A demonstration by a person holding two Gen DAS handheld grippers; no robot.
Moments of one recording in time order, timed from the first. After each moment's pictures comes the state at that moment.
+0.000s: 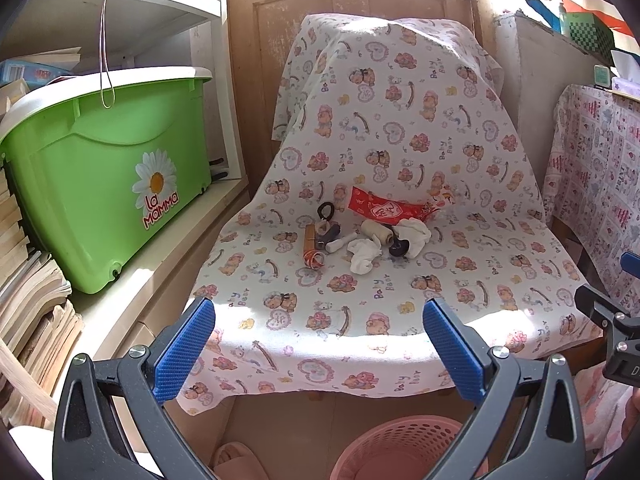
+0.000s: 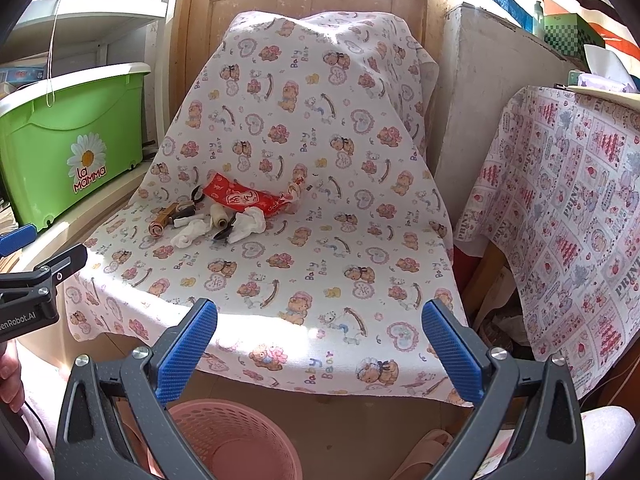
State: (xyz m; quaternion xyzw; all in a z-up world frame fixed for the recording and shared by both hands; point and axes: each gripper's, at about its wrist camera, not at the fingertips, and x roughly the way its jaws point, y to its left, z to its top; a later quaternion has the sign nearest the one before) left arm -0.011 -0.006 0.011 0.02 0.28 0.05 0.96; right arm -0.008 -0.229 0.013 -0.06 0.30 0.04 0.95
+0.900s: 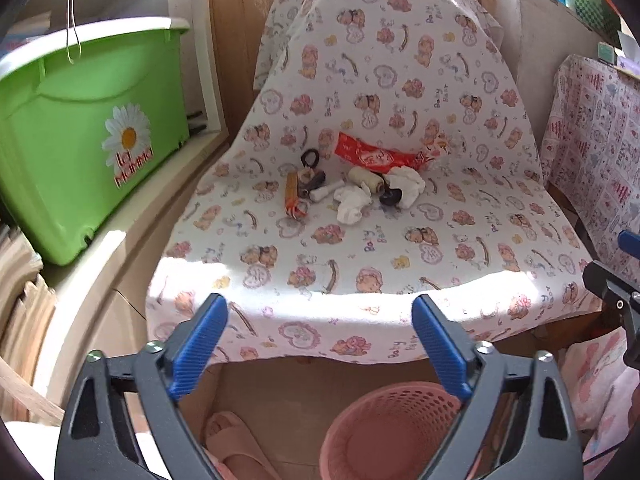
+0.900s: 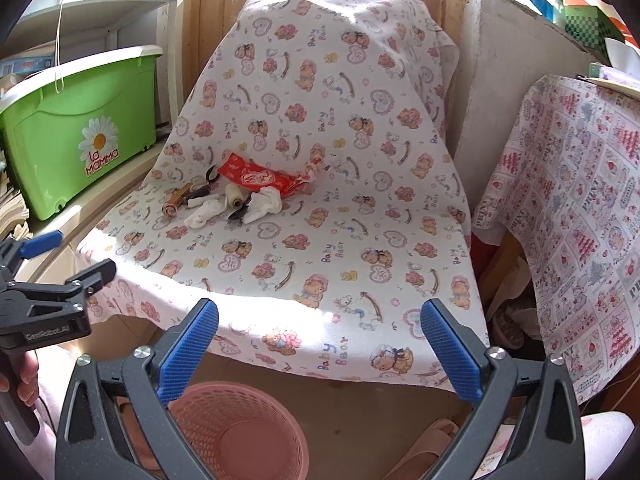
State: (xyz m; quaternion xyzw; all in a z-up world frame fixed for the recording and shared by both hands) left arm 0.009 -0.002 -0.021 -0.01 0.36 0.01 0.93; right arm 0.001 -0.223 0.008 -0.06 0.34 0.08 0.94
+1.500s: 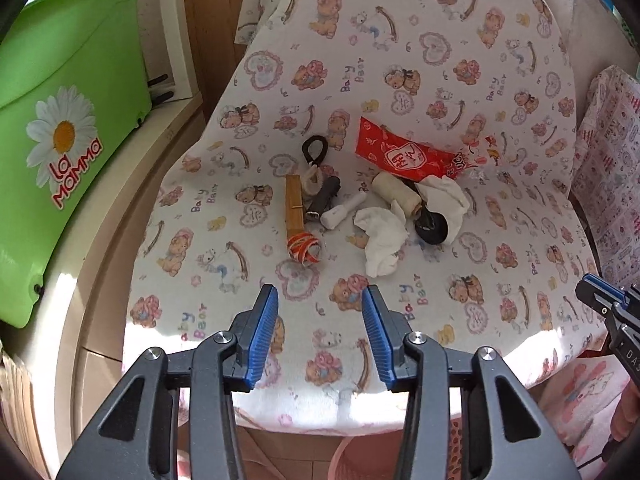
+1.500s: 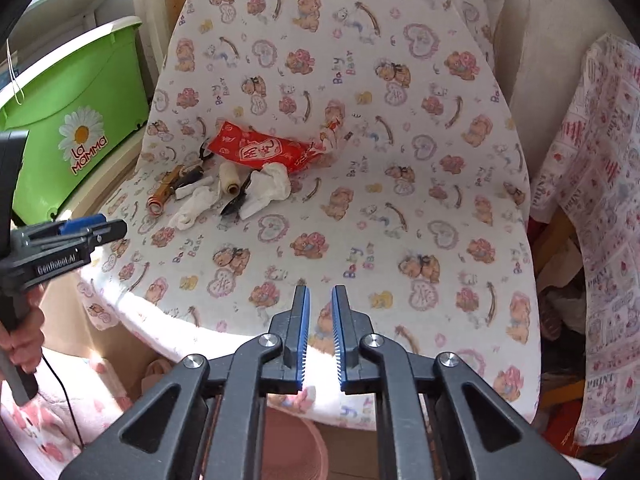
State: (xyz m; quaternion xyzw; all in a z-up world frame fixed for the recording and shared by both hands) left arm 0.134 0.033 -0.023 -0.02 0.46 -0.02 0.89; right arm 0.108 -0.216 -0.020 -0.04 0.43 0.10 0.89
